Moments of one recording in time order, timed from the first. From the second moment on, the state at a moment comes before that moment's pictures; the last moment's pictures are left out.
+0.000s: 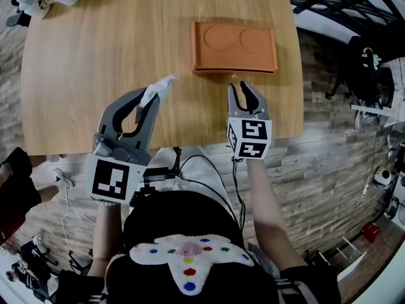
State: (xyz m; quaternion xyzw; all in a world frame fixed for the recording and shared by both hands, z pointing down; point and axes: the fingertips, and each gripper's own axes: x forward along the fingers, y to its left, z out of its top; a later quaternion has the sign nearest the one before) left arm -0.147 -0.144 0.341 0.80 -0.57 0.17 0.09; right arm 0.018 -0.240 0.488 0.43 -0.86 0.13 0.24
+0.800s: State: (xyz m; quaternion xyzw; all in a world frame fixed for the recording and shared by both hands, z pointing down) left arm -0.151 -0.151 0.351 0.78 -0.59 0.18 0.10; right arm 0.017 -0.271 0.538 0.43 -0.84 0.16 0.28
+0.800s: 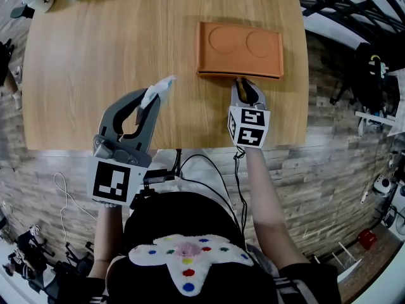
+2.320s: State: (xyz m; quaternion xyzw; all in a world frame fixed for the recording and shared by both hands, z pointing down) left arm -0.118 -0.125 0.358 0.82 -0.54 0.18 0.10; right arm 0.055 -0.192 0.538 0.45 -0.83 0.20 0.27
